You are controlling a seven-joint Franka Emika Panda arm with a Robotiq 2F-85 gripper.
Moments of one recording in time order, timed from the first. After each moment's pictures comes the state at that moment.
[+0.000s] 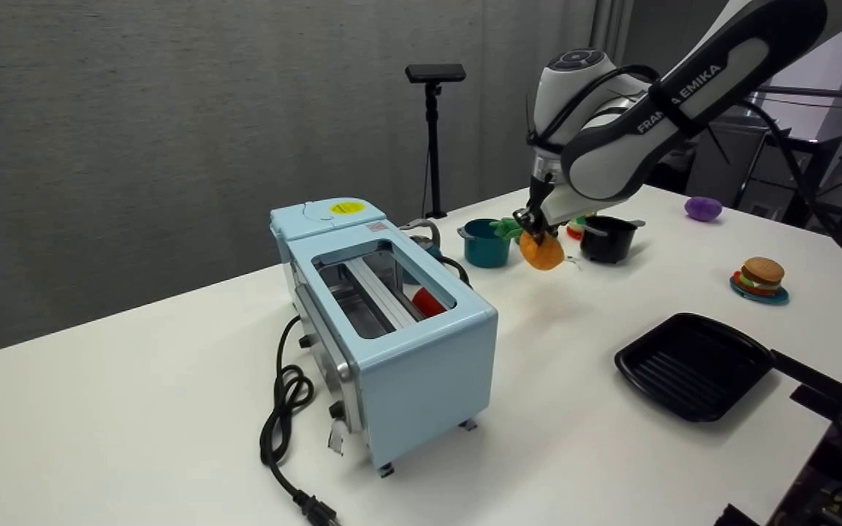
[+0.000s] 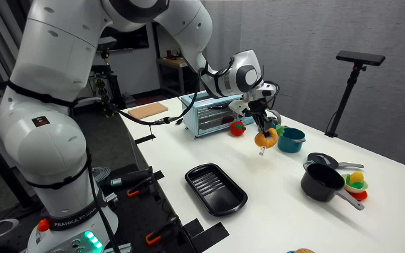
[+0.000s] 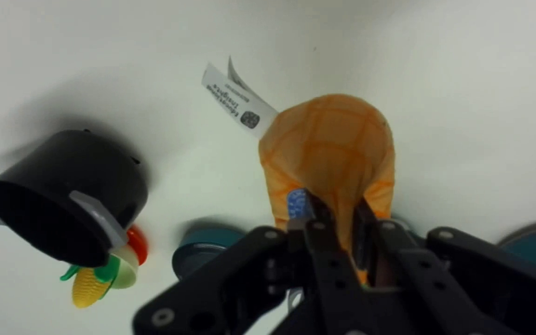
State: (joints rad) arm 0.29 0.55 -0.28 -1.85 -0.30 2.60 0.66
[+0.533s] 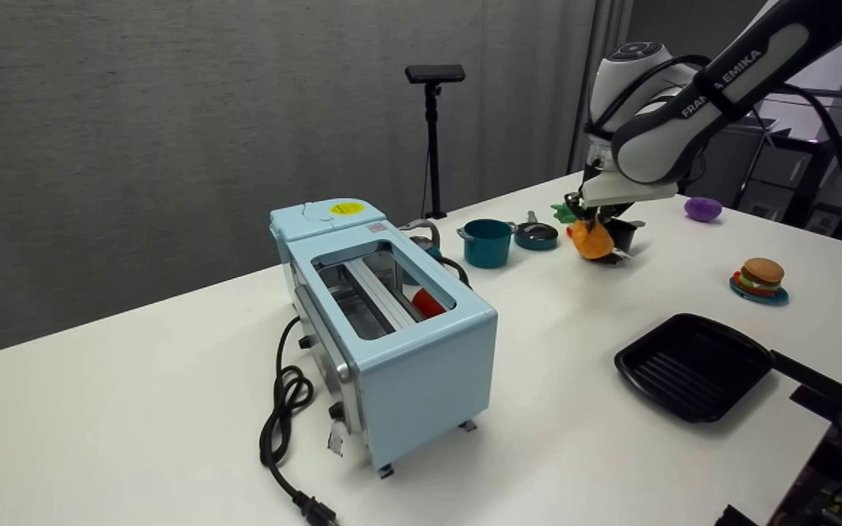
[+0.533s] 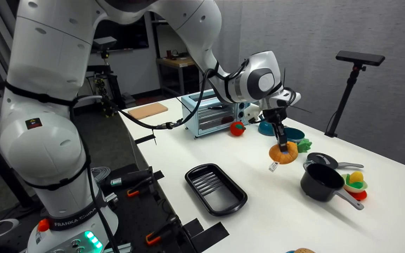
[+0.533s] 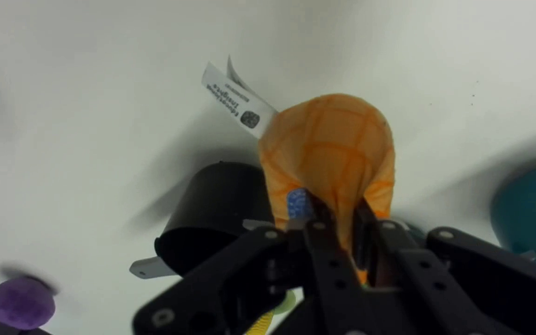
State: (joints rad) arm 0.19 0.48 -0.34 -1.96 -0.30 2.63 0.83
